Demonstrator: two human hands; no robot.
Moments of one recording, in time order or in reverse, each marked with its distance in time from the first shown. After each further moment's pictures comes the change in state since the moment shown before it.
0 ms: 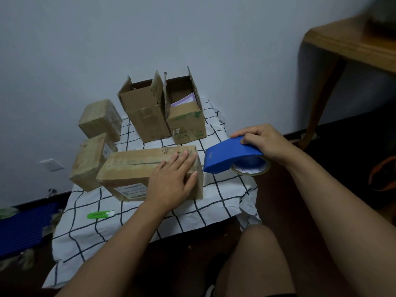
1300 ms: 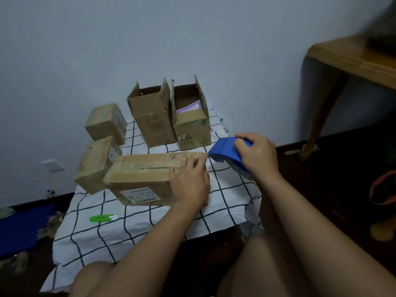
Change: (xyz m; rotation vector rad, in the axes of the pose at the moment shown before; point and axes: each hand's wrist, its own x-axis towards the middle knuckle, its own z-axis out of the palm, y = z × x) left_hand 0.021 0.048 0.001 -0.101 0.109 -0.313; right_hand 0.002 -0.014 0.061 -0.175 0.558 0.072
